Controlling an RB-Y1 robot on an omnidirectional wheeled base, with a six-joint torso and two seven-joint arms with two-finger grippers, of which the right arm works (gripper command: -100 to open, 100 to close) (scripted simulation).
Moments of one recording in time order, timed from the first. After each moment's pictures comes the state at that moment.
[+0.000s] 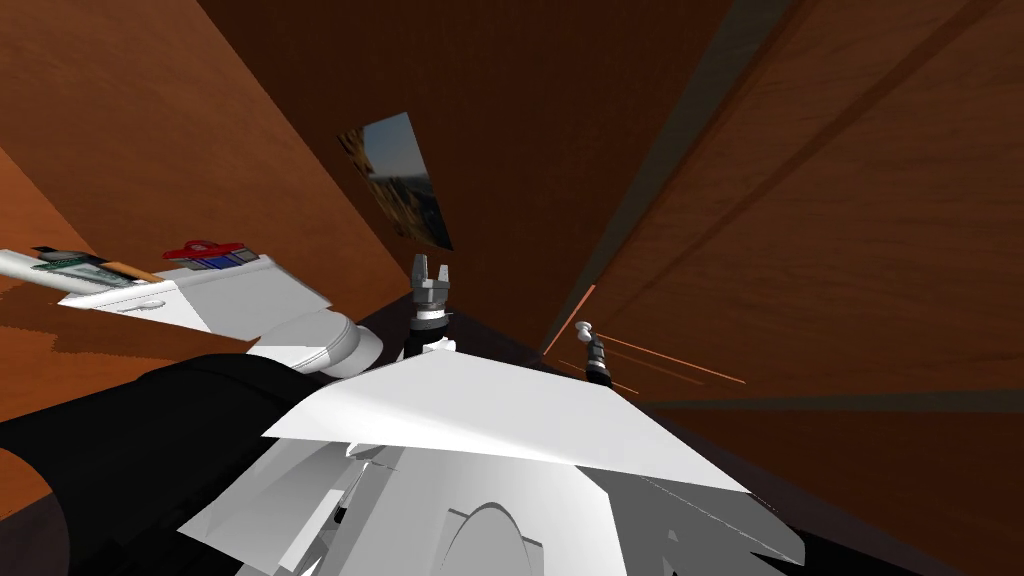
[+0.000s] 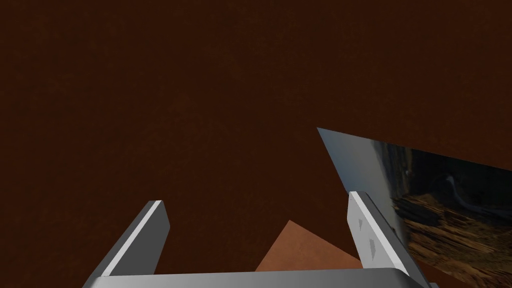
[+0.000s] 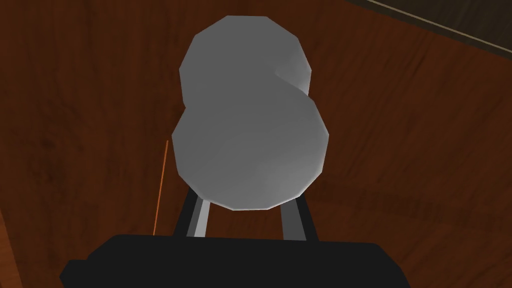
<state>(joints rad) -0.04 -0.27 -0.14 -0.62 -0.11 -0.92 0.05</state>
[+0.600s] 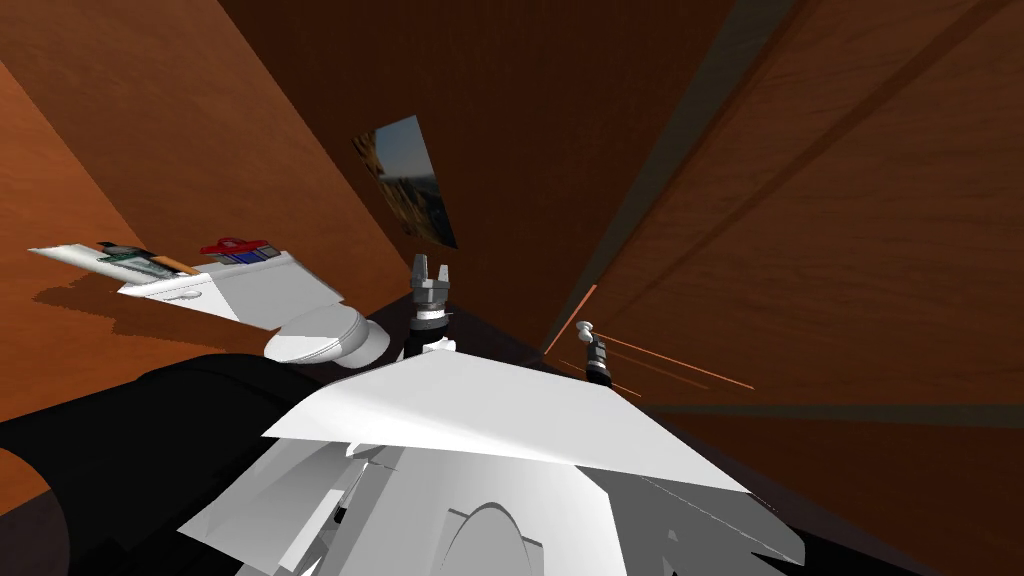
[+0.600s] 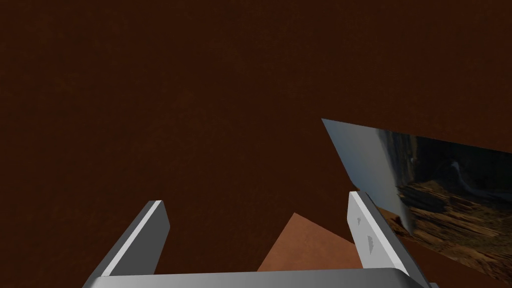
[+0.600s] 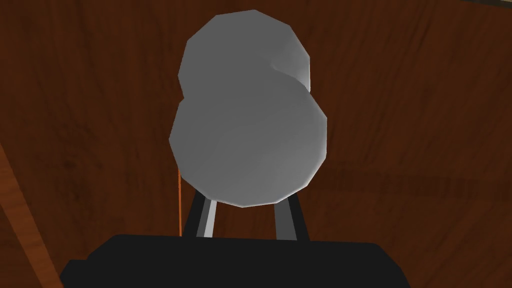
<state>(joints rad) -0.03 -0.27 -0.13 -0.62 -0.16 -0.91 -0.07</state>
